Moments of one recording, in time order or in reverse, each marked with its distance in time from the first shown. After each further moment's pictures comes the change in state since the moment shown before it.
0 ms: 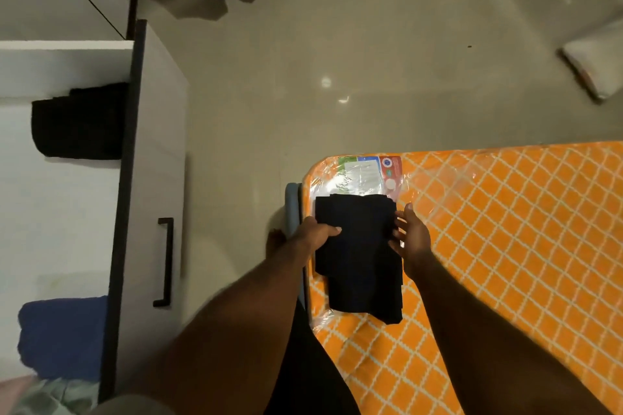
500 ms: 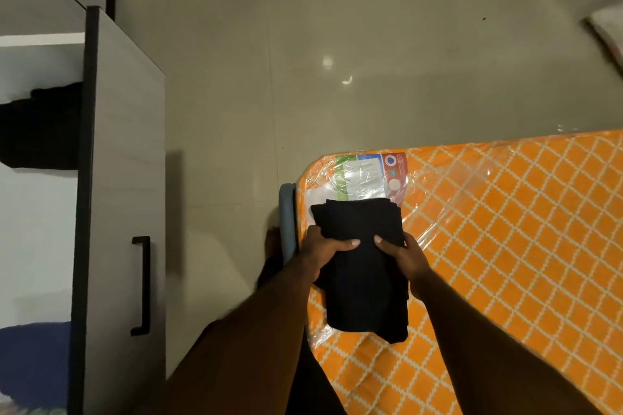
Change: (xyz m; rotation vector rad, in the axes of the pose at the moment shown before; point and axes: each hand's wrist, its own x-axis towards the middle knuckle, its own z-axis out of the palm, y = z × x) left_hand 0.036 -0.007 0.028 -0.211 0.008 0.009; right_hand 0.056 0.039 -0.014 -0.167 -0.158 0.062
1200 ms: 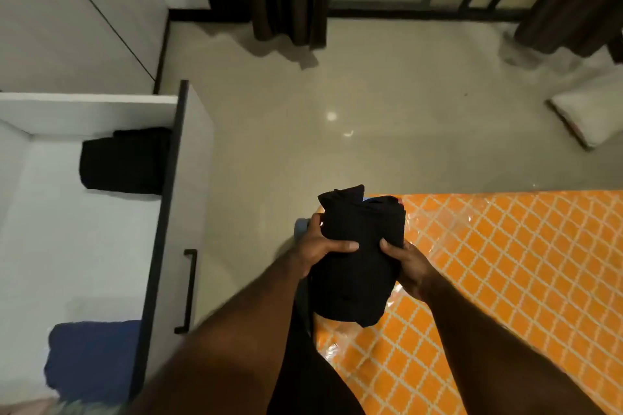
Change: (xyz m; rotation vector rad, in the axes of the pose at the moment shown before) left_hand -0.123 0.095 -0.059 -0.015 -0.214 0.285; right_hand -0.095 -0.095 0.022 0.108 -0.347 -0.132
